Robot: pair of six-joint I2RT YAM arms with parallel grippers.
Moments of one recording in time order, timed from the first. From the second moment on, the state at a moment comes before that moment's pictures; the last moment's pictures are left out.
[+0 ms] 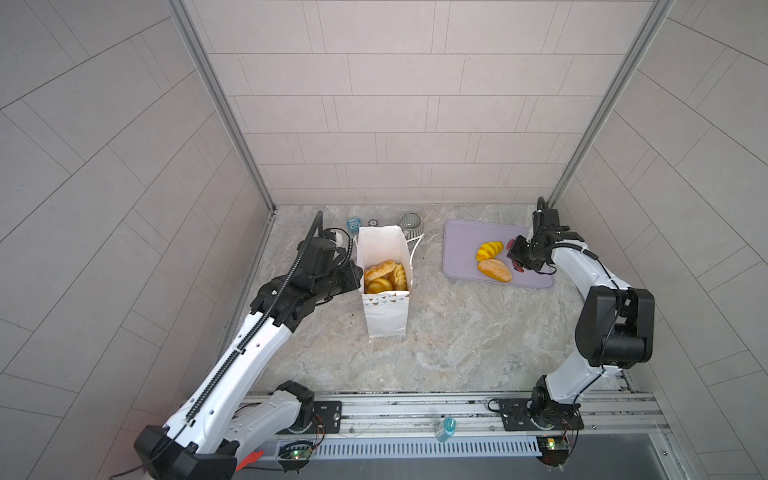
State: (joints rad) left arm -0.41 1.01 1.10 -0.77 0.15 -0.64; right arm -0.14 1.68 1.29 -0.68 -0.15 0.53
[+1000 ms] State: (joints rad) left arm -0.41 1.02 1.09 -0.76 0.15 -0.64; right arm 0.01 1.84 1.47 -0.70 -0.17 0.53
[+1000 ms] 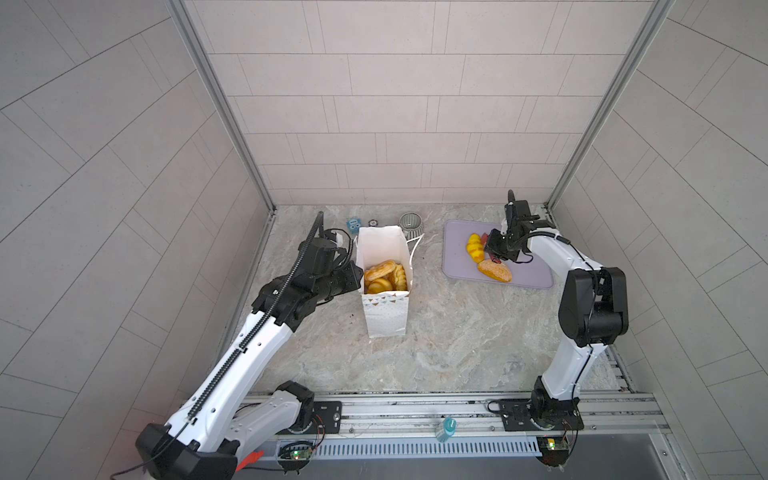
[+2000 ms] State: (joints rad) left arm -0.41 1.02 1.09 -0.76 0.16 -0.63; right arm 0.14 1.68 1.55 -0.95 0.05 0.23
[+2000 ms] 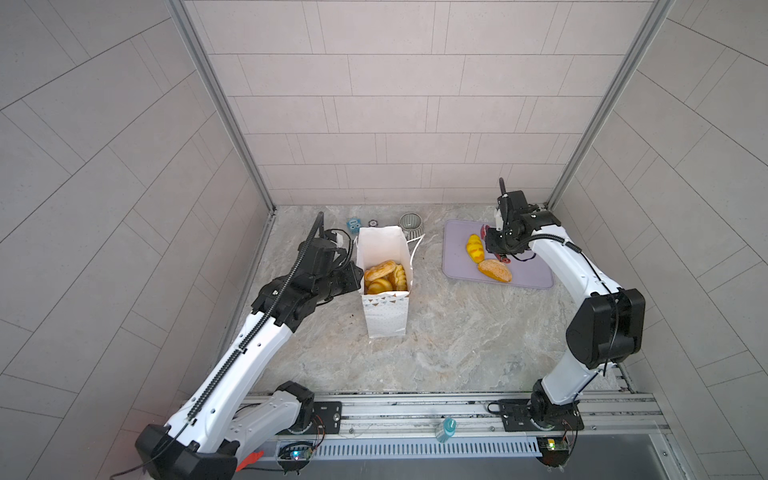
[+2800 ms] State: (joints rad) left arm -0.41 1.02 1.09 -0.76 0.17 -0.63; right arm 0.24 1.80 1.66 -1.05 0.18 0.18
